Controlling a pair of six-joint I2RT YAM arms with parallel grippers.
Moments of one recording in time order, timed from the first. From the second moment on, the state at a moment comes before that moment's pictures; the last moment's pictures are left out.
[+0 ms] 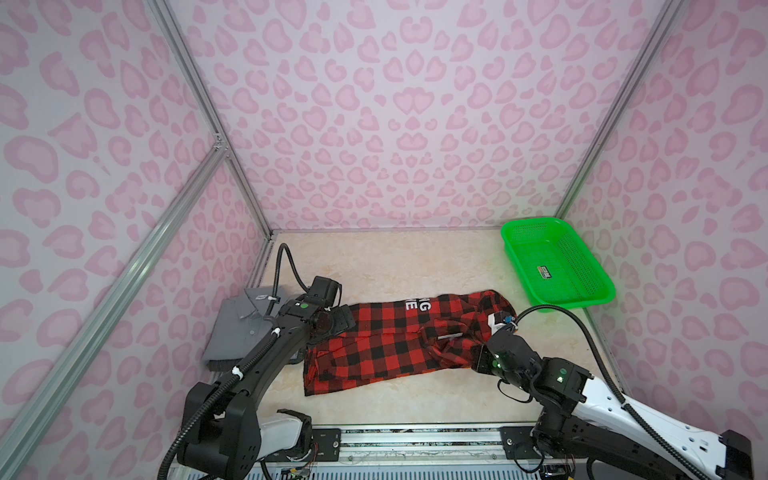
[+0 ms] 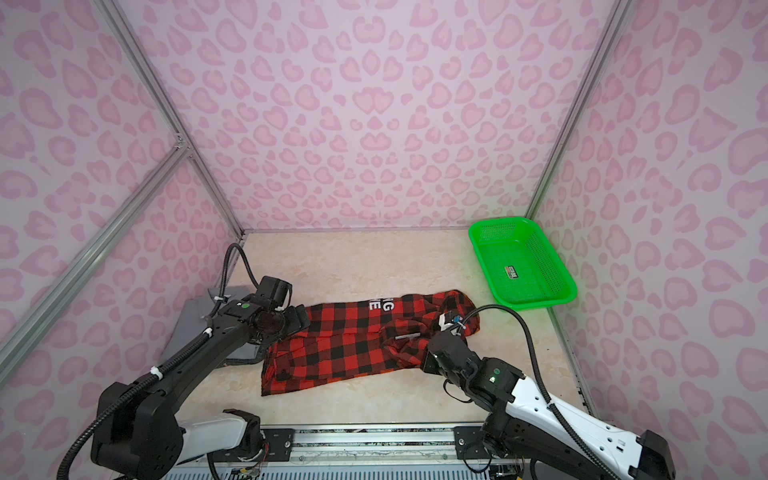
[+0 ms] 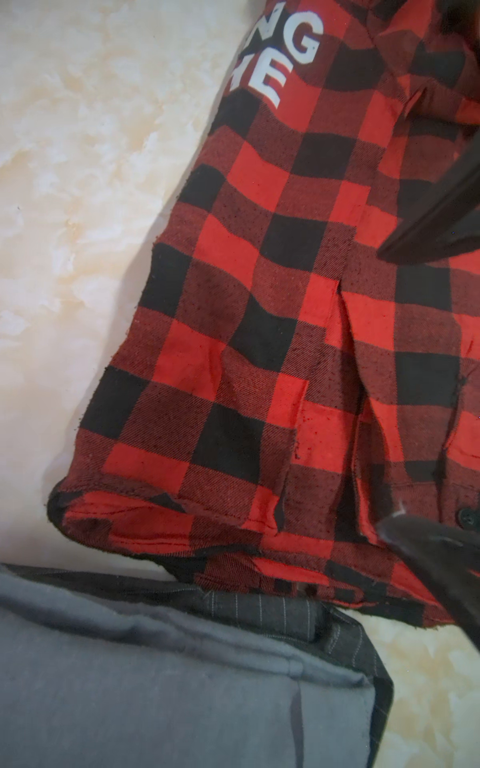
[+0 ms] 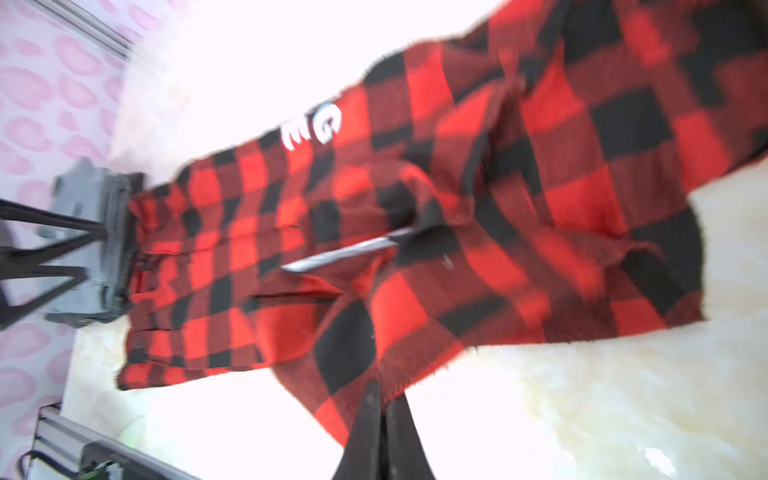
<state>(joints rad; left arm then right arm) -0.28 1.28 0.88 -0.79 -0.05 -0.71 0.93 0.77 0.64 -0.68 0.31 0.96</state>
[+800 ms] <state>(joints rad) -0.28 1.29 0.88 -0.79 -0.03 -0.70 1.11 0.90 0.76 -0.89 0.35 0.95</state>
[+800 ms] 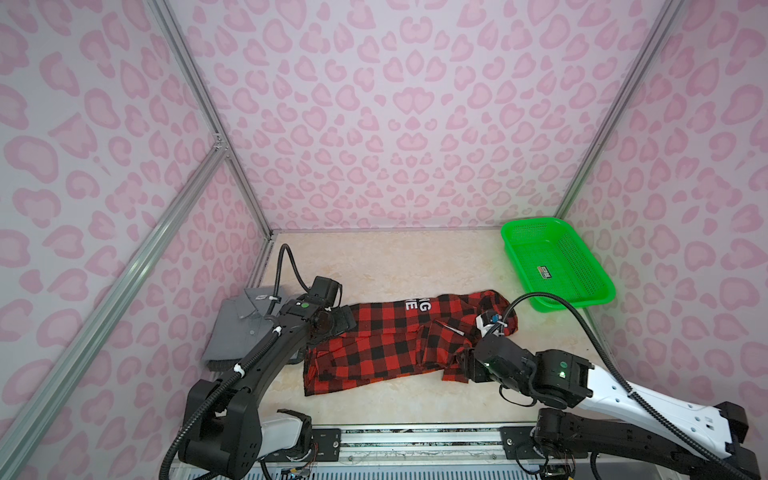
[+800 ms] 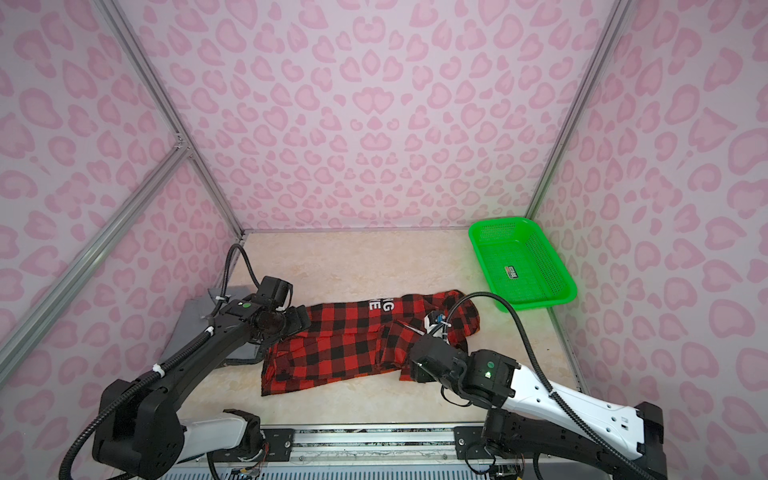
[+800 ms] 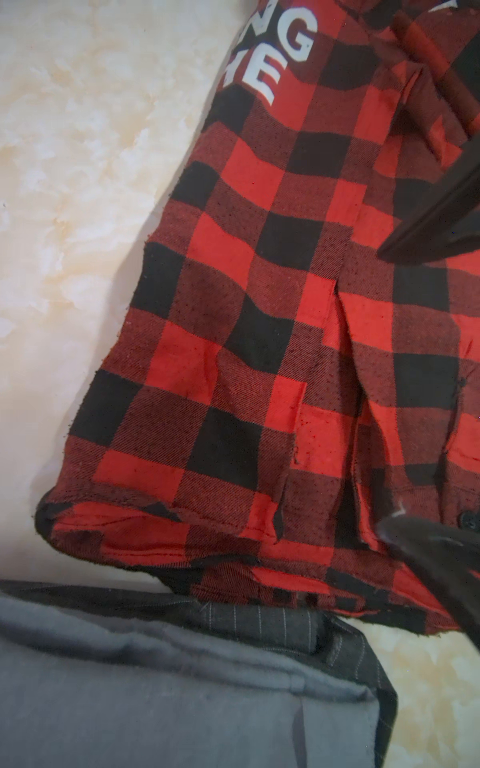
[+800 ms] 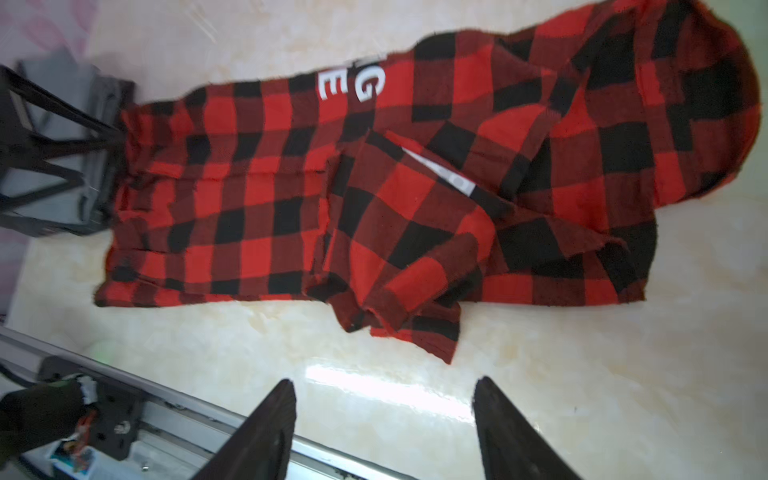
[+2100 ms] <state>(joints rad) -0.28 1.29 0.85 -0.76 -0.02 -0.69 1.03 0.87 0.61 -0.65 0.28 0.87</state>
